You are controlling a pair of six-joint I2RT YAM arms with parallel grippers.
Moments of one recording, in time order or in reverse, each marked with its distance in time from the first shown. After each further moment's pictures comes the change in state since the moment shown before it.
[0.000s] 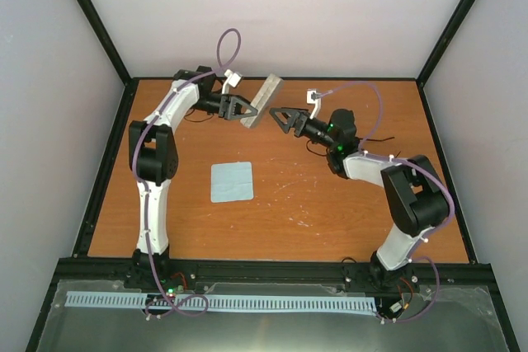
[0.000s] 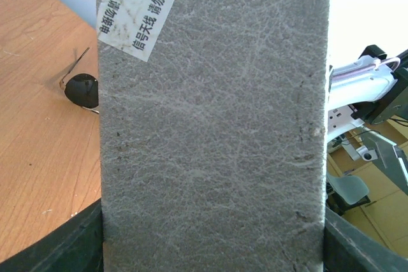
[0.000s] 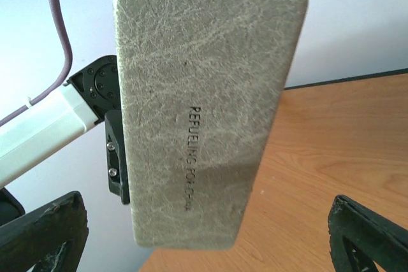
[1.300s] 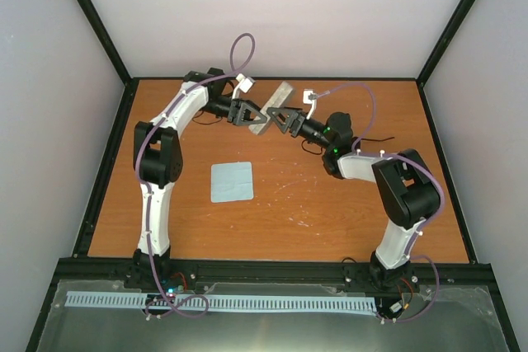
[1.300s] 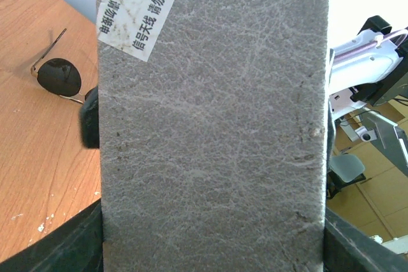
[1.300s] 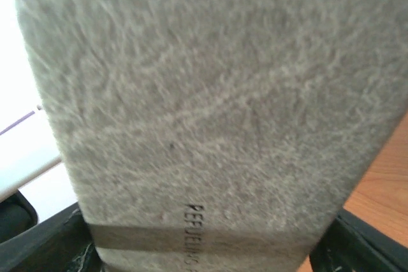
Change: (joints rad) left arm -0.064 -0.018 -0.020 -0.003 -0.037 0.011; right arm 0.025 0.111 0.027 0.198 -0.025 0.085
